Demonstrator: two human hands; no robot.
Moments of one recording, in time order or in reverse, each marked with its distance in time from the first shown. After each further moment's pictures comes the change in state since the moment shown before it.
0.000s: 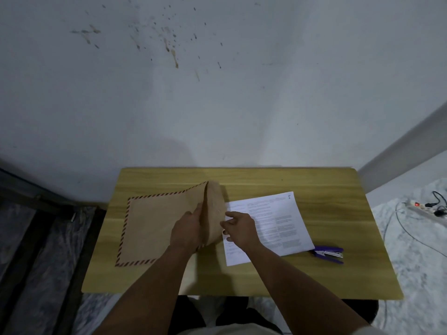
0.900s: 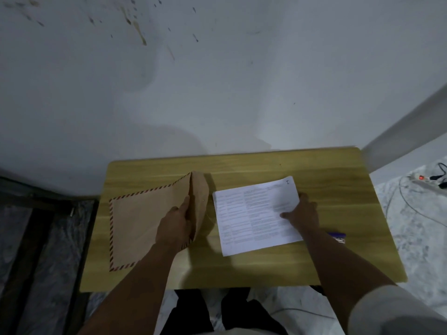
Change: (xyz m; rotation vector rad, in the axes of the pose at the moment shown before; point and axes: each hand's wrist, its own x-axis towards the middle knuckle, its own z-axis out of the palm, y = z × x) left_hand 0.020 -0.026 0.015 0.020 0.009 -0.020; right_hand 0.047 0.071 -0.158 -0.555 0.387 0.337
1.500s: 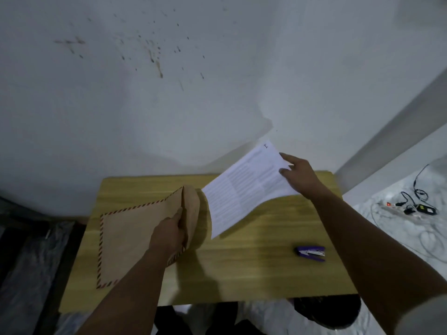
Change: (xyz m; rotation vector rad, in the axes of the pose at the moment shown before) left_hand 0.009 -0.011 0.001 -0.096 0.039 0.061; right_hand -0.045 -0.102 -0.166 0.393 -0.012 -0.609
